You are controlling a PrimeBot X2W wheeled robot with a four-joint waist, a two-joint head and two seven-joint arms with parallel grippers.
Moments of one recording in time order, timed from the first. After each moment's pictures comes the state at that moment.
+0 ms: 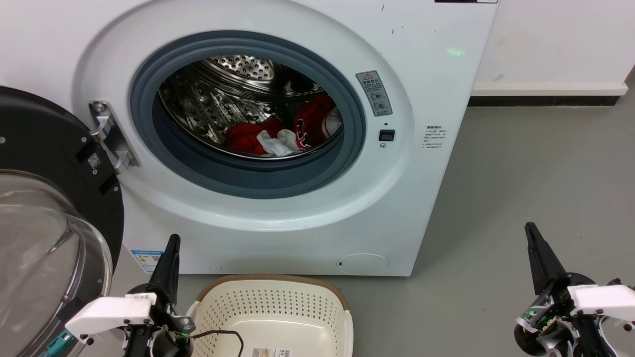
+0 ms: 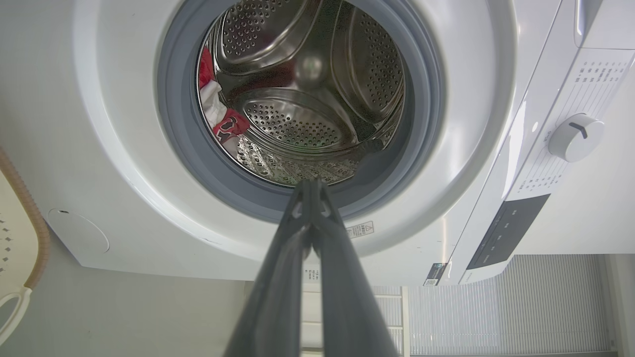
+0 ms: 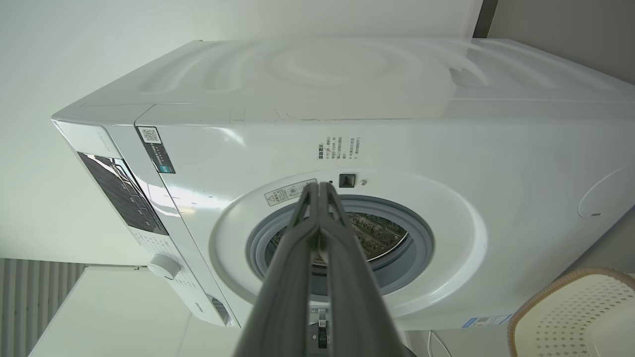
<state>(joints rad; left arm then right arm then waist) -0.11 0.05 0.11 0.25 -1.61 -0.13 0.11 -0.10 -0.05 -0.11 0.25 1.62 0.13 0.11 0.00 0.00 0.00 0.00</state>
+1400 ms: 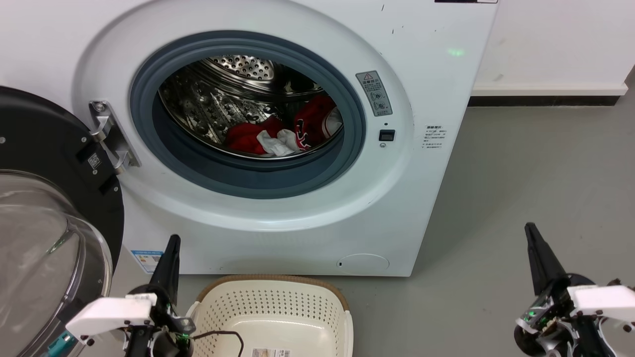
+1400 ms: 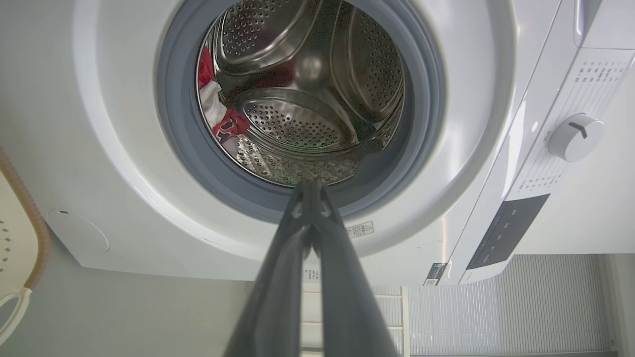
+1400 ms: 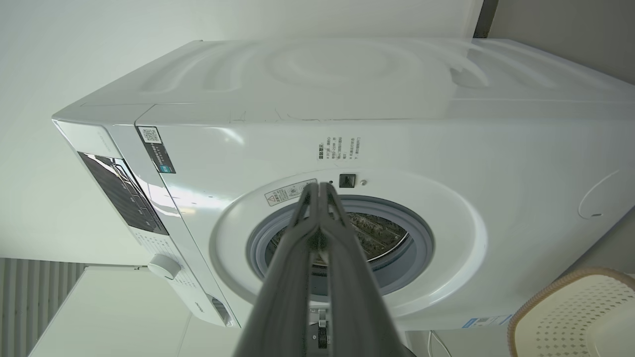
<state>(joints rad) -0.11 0.05 0.11 0.25 -1.61 -0.13 0.11 -0.10 -0.05 -0.11 0.25 1.62 0.13 0.11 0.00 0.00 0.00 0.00</state>
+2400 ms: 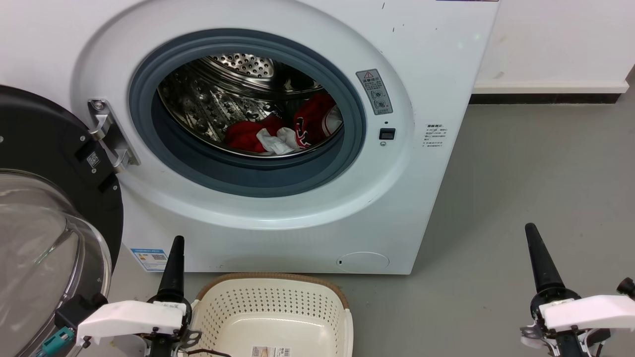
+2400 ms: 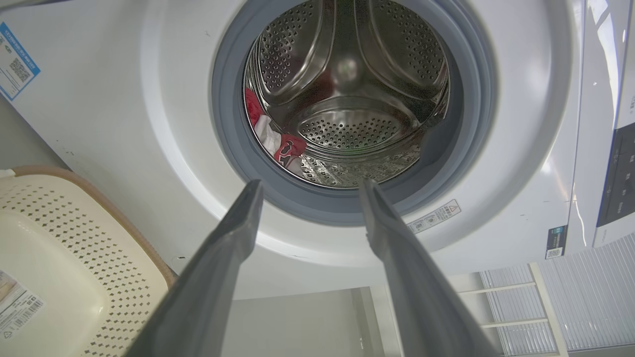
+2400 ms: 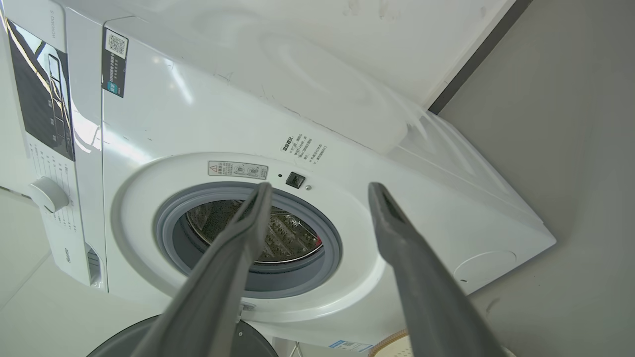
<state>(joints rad) -0.05 0.05 0.06 0.16 -1.22 -0.05 0.00 -0.03 -0.05 -0.08 0.15 1.15 0.13 0.00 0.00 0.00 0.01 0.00</state>
